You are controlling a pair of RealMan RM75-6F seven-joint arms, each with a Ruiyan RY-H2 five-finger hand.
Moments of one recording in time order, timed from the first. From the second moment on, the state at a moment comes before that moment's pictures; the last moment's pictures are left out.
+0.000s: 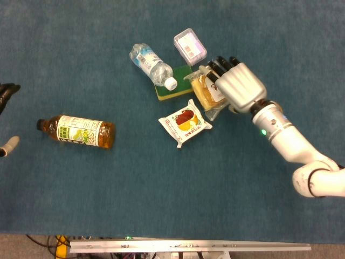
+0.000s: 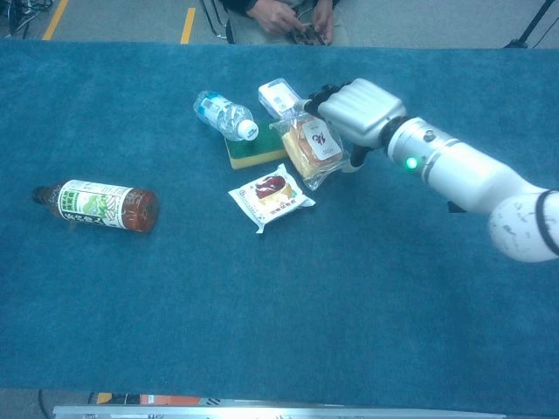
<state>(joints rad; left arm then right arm) -0.28 -0.91 0.07 -1.69 1.59 1.33 -0.16 0.83 -1.65 0.18 -1.36 -1.09 0.82 -0.75</state>
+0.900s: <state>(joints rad) -0.26 -0.91 0.06 -1.66 1.62 1.33 -0.21 0.82 -1.65 0.14 -1.40 -1.22 0.93 -0.59</state>
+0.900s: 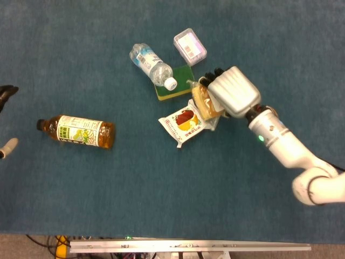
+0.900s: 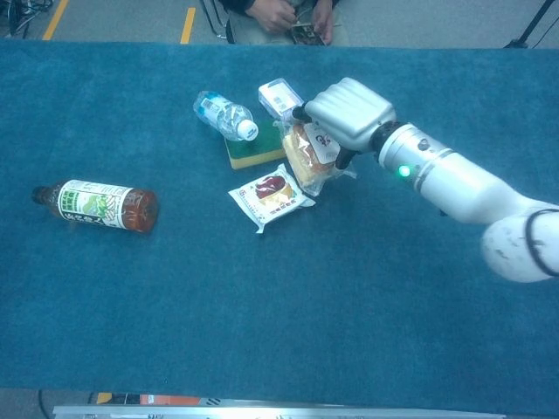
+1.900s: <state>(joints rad) -0.25 -0.91 0.06 -1.67 1.61 1.30 -0.19 0.71 -1.26 -0.14 -1.82 -1.54 0.83 -0.43</state>
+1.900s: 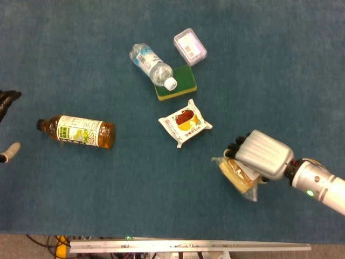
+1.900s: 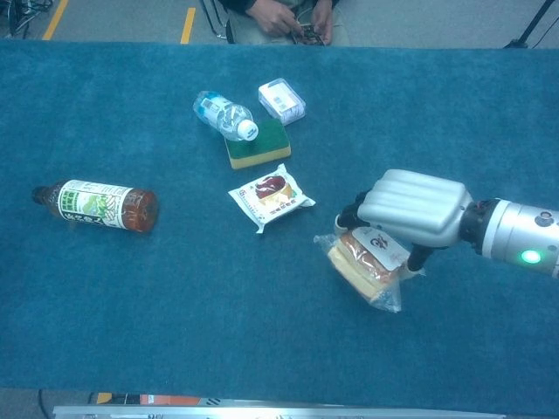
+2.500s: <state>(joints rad) -0.25 -0.92 0.06 -1.66 1.61 1.30 -0.20 0.71 -1.19 -0.08 -1.87 -1.53 0.85 -0.34</state>
